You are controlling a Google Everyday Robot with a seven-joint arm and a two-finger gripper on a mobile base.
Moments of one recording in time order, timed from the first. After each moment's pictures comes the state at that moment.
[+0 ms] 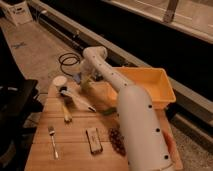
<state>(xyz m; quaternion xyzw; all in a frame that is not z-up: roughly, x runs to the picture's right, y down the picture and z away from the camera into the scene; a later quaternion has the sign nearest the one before) -0.147 -0.083 0.964 -0.15 -0.27 -0.18 0.94</state>
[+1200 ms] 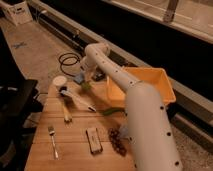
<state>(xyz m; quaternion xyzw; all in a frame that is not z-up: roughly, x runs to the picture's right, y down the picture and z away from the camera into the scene) -0.121 -0.119 0.924 -0.10 -0.24 -0.17 0.95</state>
